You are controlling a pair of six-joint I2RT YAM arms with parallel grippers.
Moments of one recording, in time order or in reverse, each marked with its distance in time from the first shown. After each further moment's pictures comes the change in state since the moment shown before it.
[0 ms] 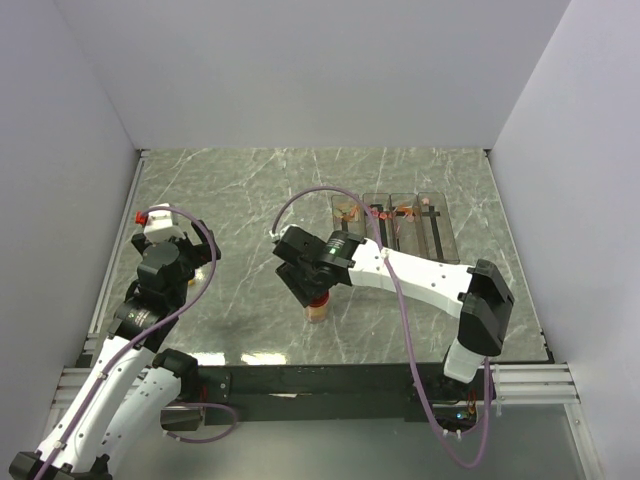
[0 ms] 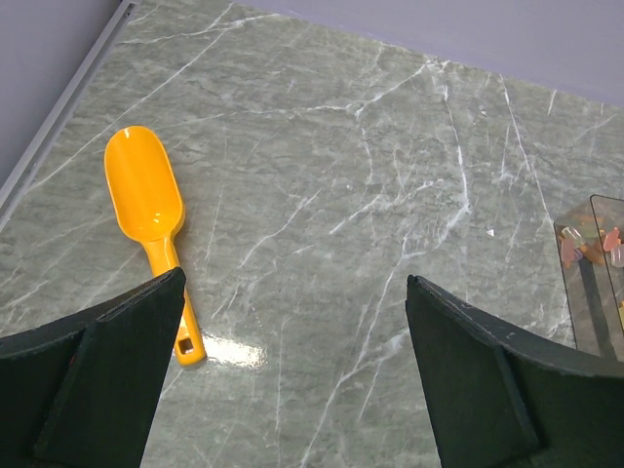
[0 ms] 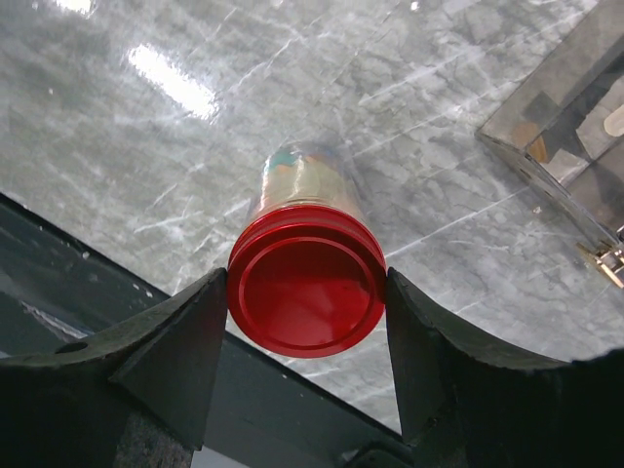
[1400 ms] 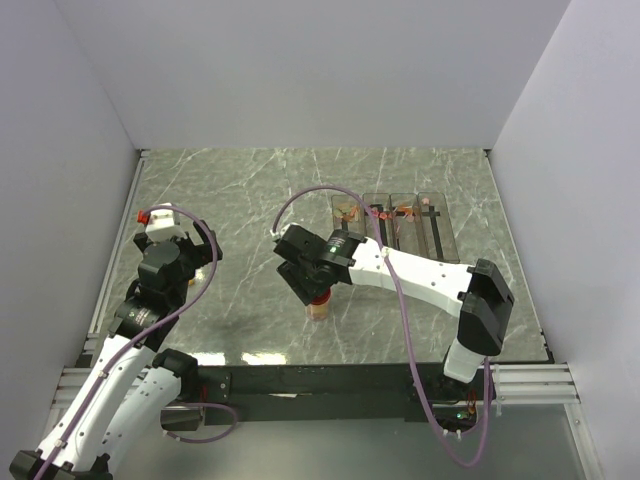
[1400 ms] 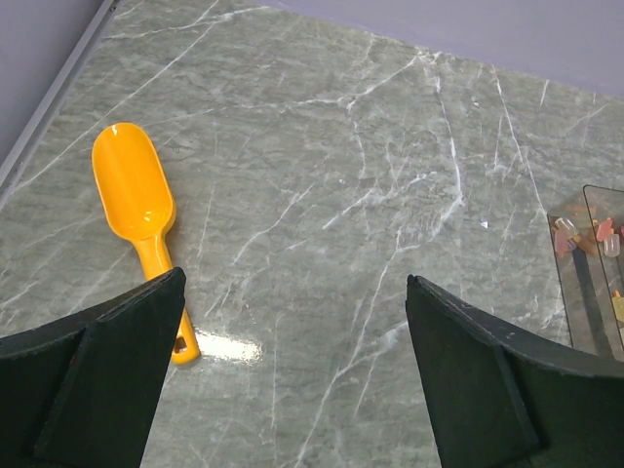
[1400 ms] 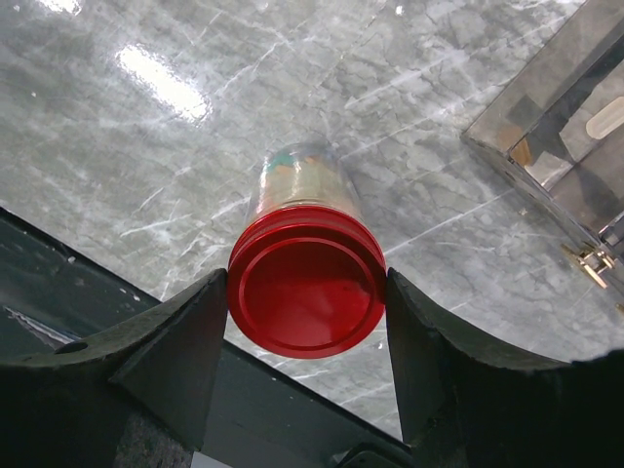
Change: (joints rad) left arm 0.004 0.007 0.000 0.000 0.027 0.000; right arm -0.008 -0.005 -0.008 0.007 0.018 -0.013
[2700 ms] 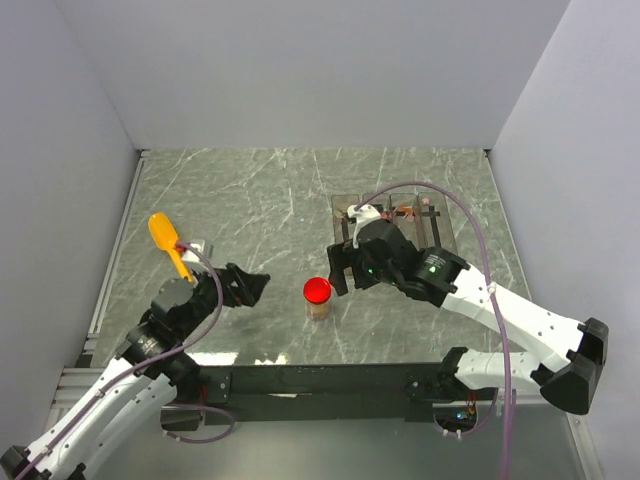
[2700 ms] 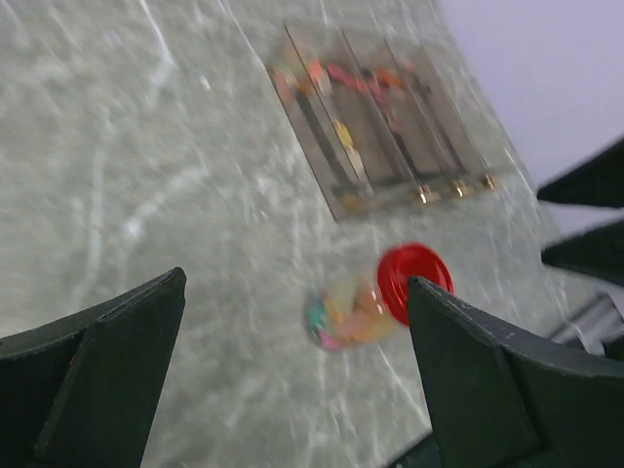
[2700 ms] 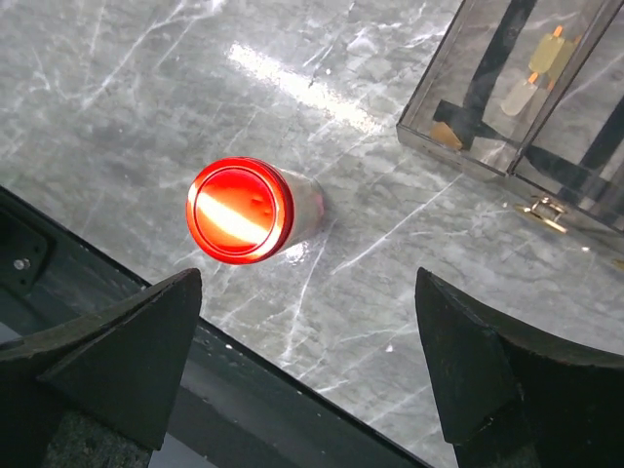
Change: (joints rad) left arm -0.236 -0.210 -0.223 0.092 0.386 -0.236; right arm -0.143 -0.544 -0.364 0.221 -0.048 0.123
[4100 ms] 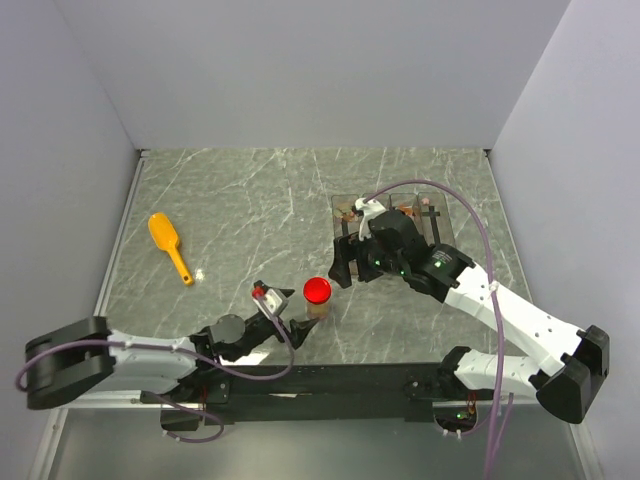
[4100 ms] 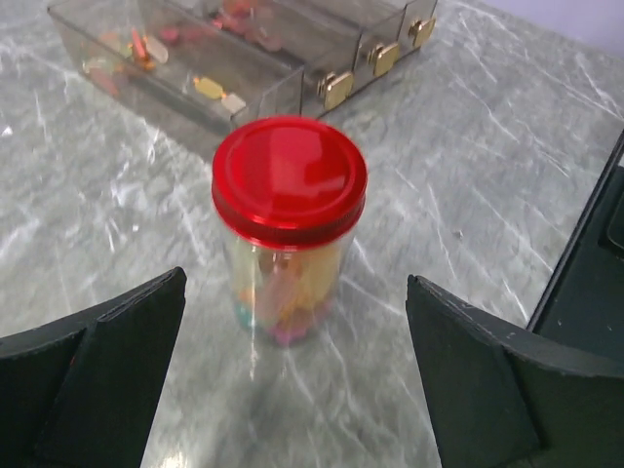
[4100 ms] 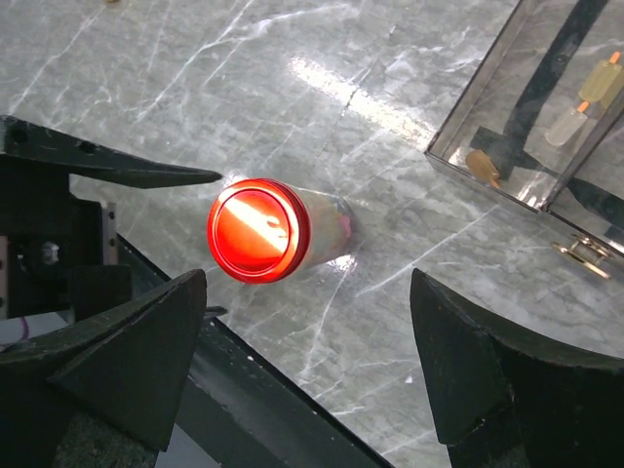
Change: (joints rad) left arm -0.605 0.626 -0.371 1.118 -0.244 0.412; right arm -0.154 -0.036 -0.085 0.134 -0.225 -0.039
